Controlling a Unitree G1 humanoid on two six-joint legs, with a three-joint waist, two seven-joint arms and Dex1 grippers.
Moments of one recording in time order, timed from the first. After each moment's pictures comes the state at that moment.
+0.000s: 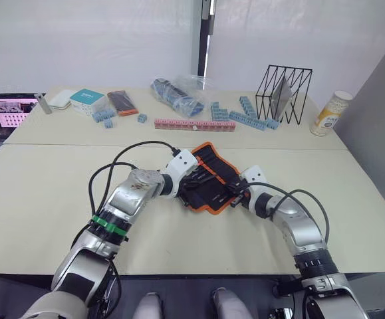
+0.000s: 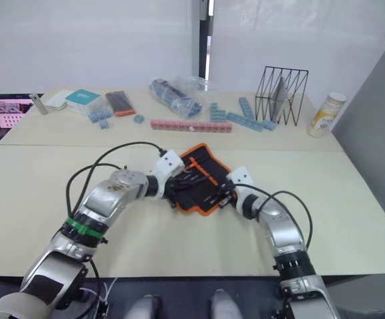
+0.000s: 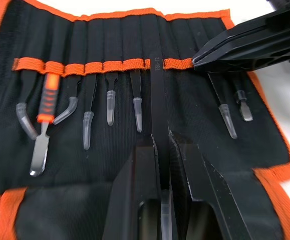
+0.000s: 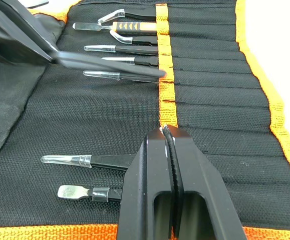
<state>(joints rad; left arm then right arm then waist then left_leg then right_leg) -0.78 0.35 -0.36 0.22 -0.17 0.72 -0.70 -0.44 -0.34 0.08 0.19 0.12 0.33 0.60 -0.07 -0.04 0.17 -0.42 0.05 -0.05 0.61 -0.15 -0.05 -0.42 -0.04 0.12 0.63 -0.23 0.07</state>
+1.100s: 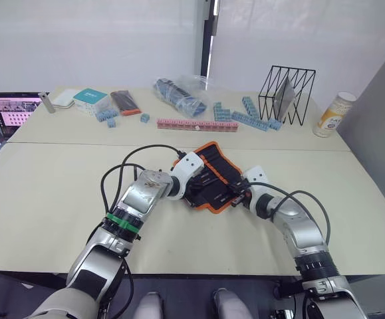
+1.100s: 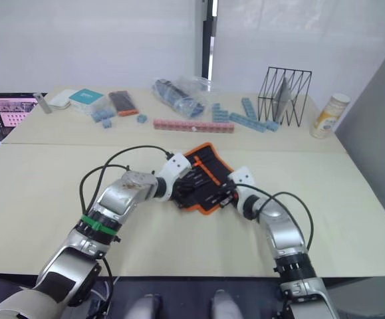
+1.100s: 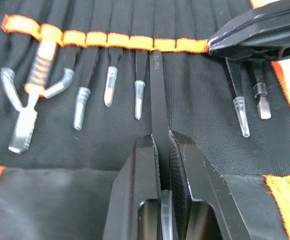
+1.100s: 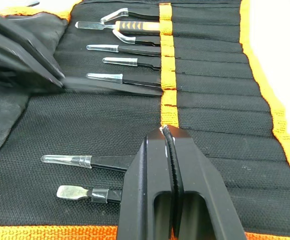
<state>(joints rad) -0.82 0.25 -0.33 0.32 -0.11 0.76 -0.67 -0.42 -0.34 0.07 0.16 0.12 0.37 0.56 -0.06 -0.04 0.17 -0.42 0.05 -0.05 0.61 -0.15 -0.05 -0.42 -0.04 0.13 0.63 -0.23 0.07</state>
